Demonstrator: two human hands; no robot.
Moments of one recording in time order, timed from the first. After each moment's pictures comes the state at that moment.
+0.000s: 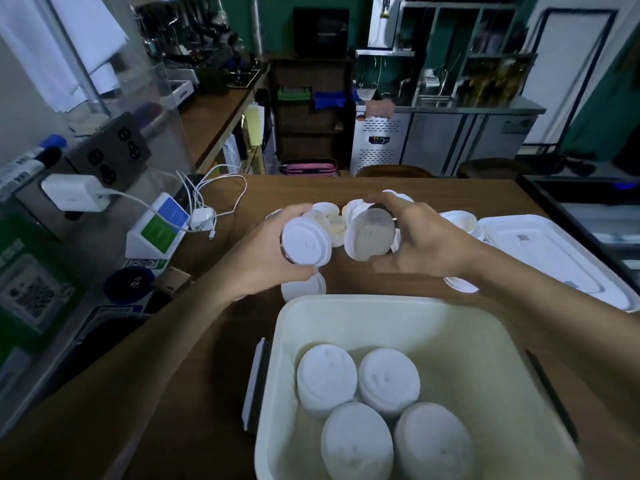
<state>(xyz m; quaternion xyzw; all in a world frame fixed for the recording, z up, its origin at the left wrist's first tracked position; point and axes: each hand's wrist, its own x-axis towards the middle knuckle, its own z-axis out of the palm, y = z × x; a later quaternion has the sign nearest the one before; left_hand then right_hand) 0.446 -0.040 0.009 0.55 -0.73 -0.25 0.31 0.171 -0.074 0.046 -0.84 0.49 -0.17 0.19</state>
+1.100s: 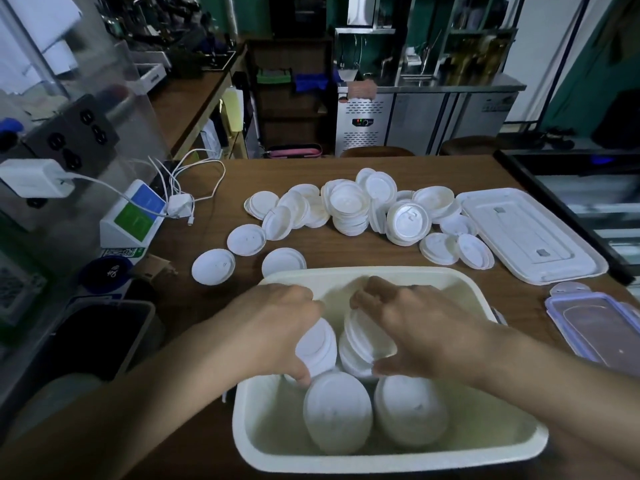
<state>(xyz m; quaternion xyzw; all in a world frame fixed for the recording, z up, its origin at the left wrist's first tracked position) 0.384 0.057 0.022 0.48 -0.86 -0.08 -0.17 0.164 0.056 0.026 -0.89 0.44 0.16 0.02</state>
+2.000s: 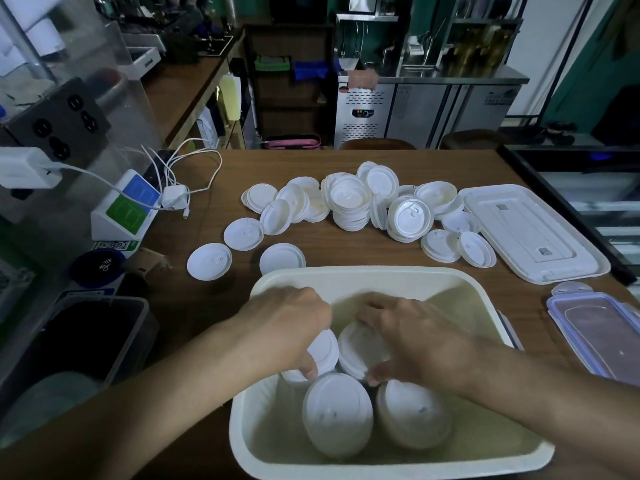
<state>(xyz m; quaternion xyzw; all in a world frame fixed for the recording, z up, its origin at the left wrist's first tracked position) 0.370 0.046 0.011 0.48 -0.85 -0.13 -0.18 0.162 0.044 -0.012 -0.87 0.47 0.13 0.11</state>
